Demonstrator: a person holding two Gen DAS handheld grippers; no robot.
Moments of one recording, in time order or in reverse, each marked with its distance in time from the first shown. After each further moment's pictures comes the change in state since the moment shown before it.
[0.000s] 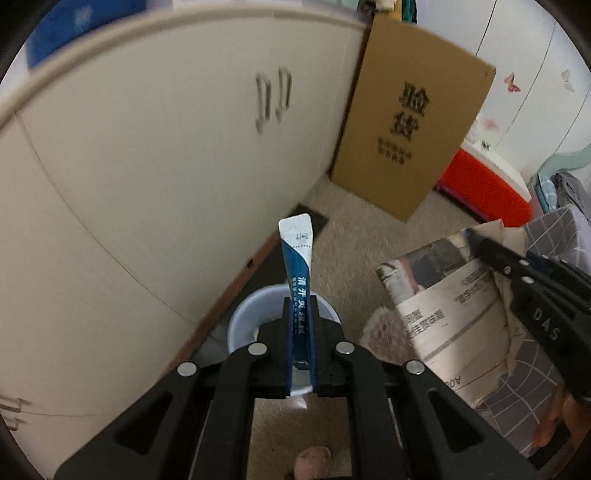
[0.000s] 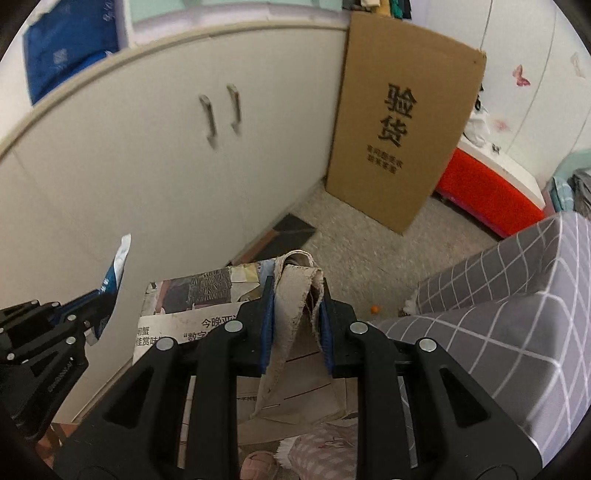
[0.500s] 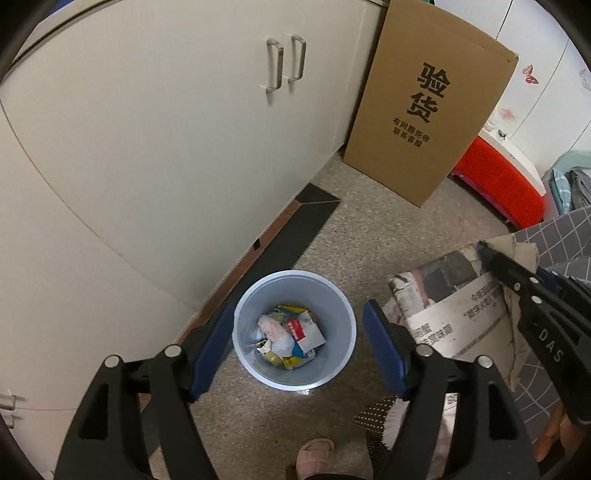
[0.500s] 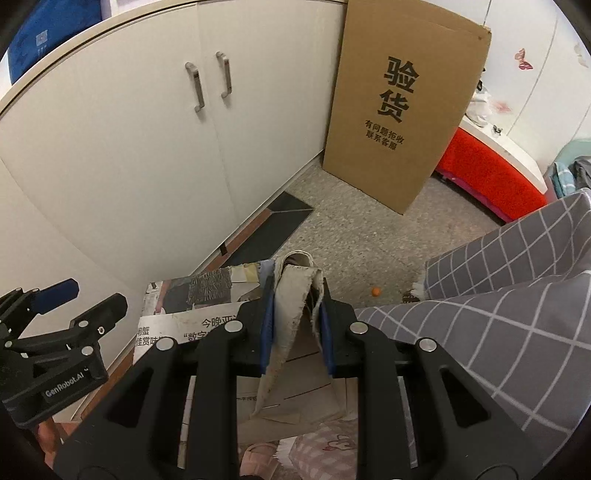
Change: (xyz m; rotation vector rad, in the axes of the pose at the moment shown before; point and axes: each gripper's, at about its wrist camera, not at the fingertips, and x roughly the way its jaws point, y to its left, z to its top) left arm 0.032 0.009 -0.003 -0.021 0.057 0.051; right arm 0.039 0.005 -0.011 0.011 0.074 -0.006
